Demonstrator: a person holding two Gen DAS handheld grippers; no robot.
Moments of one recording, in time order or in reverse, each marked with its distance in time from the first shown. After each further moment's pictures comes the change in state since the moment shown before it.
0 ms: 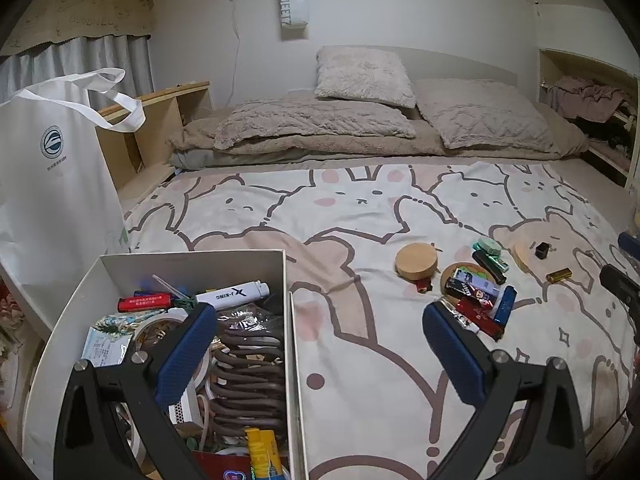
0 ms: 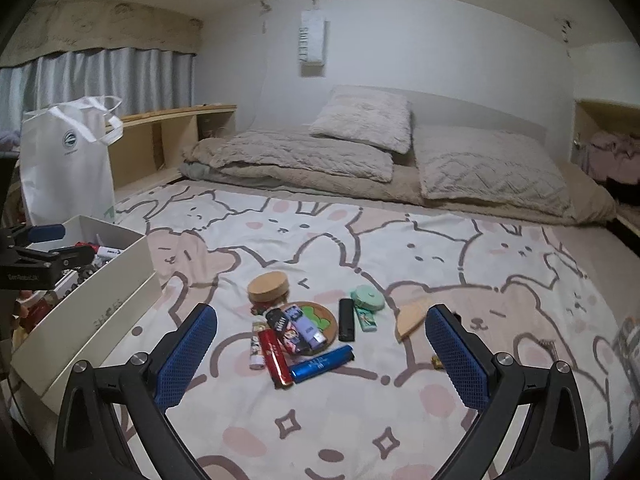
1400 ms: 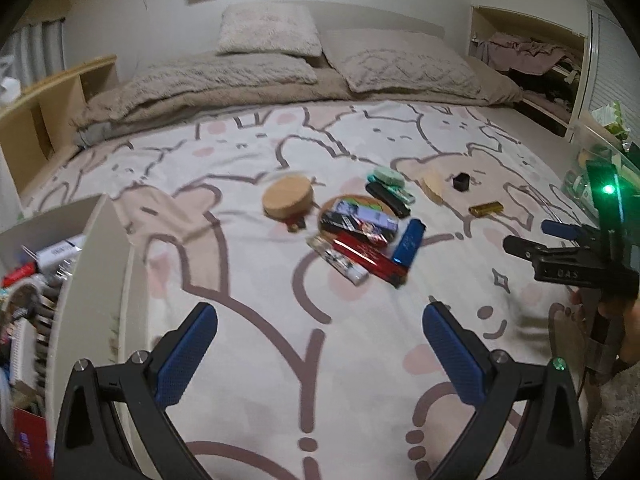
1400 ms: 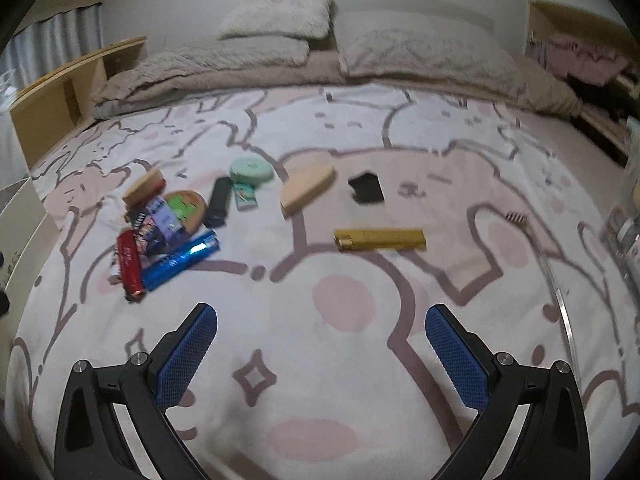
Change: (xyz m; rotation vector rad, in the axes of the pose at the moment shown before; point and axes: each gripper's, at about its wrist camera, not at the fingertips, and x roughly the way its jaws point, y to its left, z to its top) left arm 0.044 -0.107 -0.050 0.091 0.156 -0.276; right arm 0.072 -0.099 -0.079 0.173 0.353 -0.171
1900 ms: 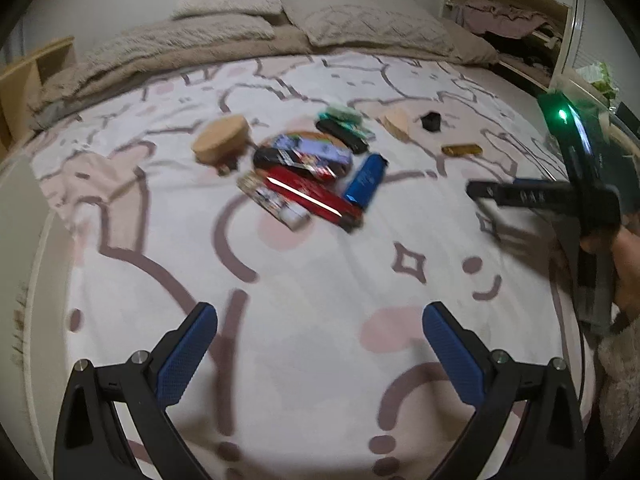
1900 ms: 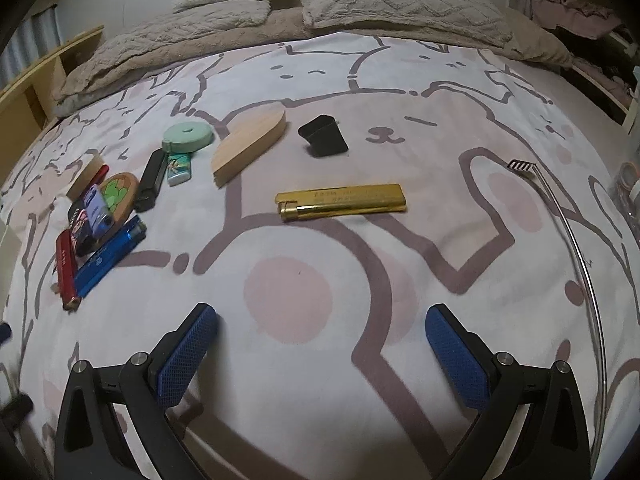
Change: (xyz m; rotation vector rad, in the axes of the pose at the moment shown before) left arm 0.051 -0.036 -0.030 0.051 0.127 -0.107; right arm 0.051 -0.030 0.001 0.078 0.132 -0.040
